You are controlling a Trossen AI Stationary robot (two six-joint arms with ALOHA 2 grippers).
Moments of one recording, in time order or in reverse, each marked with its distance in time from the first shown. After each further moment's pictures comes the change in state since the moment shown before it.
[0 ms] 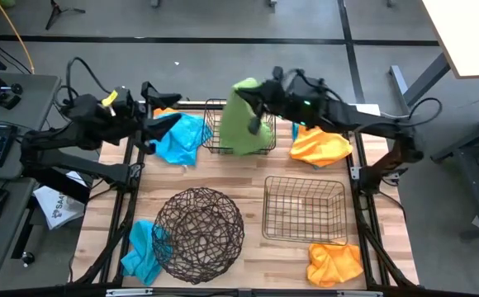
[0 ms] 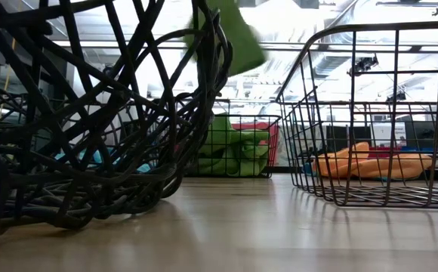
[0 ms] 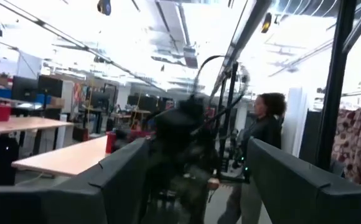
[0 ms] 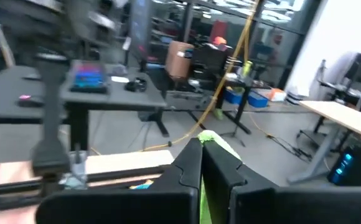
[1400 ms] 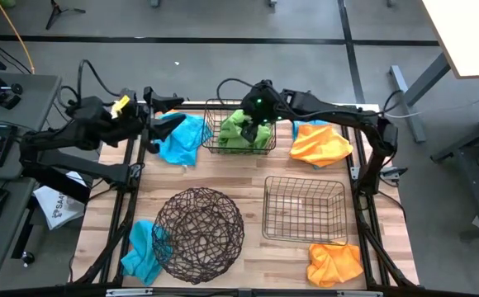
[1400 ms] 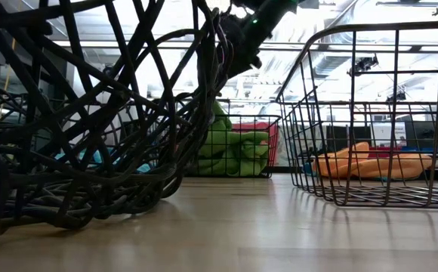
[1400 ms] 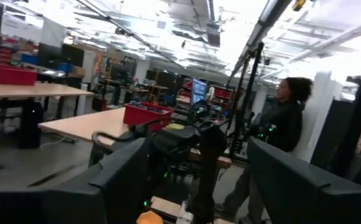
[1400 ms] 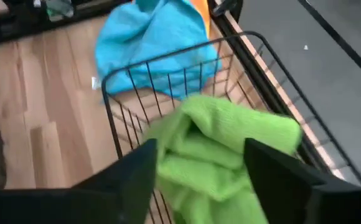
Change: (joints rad) left arm 0.000 -0.001 -0.007 -0.124 -0.091 -0.081; right arm -0.183 0.214 0.004 -0.533 -0.243 0.215
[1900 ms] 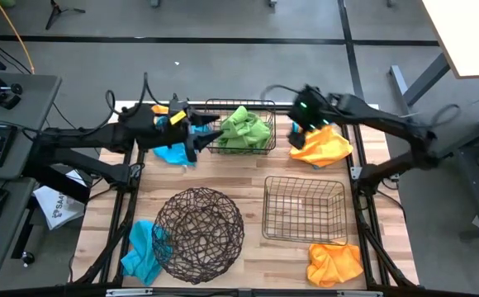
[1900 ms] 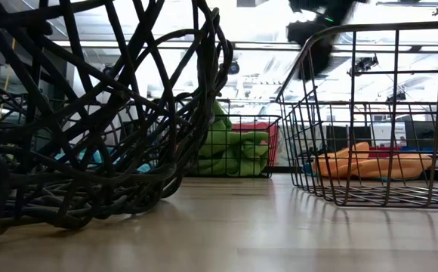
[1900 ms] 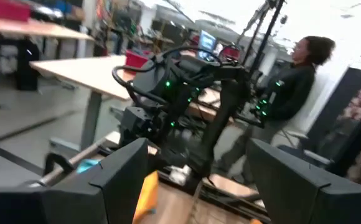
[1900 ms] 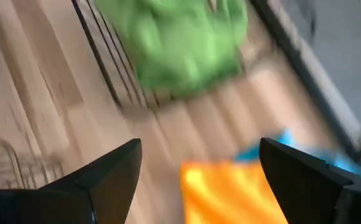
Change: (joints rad) left arm 0.000 0.226 0.000 0.009 0.031 -0.124; right arm -0.127 -0.466 -0.456 -0.276 -0.007 0.006
